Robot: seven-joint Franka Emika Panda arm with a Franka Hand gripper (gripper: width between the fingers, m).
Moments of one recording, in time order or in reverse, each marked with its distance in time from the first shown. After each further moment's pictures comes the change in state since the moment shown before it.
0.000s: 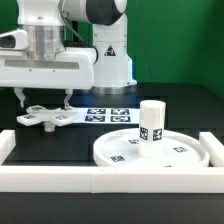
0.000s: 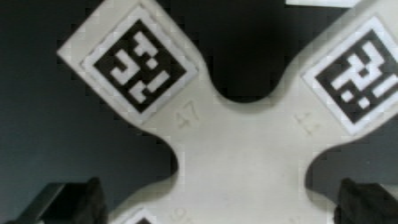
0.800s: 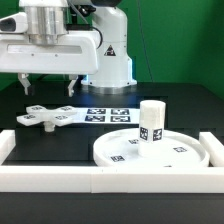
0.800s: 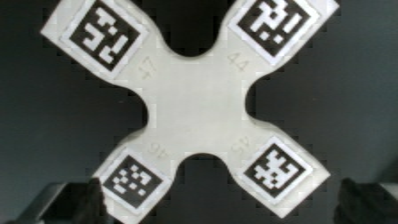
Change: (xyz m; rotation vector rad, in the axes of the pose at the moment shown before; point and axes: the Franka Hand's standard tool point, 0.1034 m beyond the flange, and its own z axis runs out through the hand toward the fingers) arm 0.012 -0.010 -0.033 0.036 0.022 0.128
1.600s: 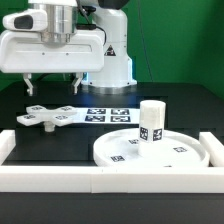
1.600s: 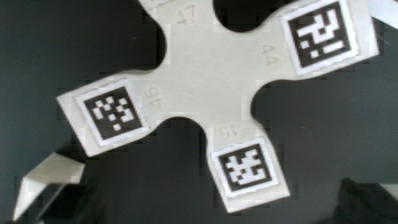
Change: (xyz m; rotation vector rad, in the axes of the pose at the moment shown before) arm 0.008 -0.010 -0.005 -0.060 0.013 -0.489
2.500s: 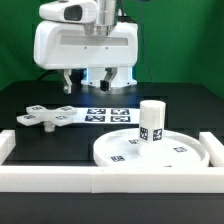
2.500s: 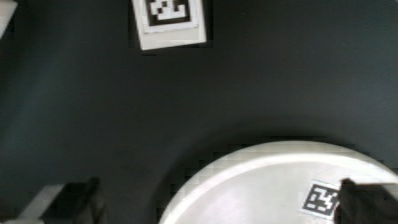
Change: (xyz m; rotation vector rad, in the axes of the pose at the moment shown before) arm 0.068 -0.049 -0.021 -0.019 -0.010 -0.245
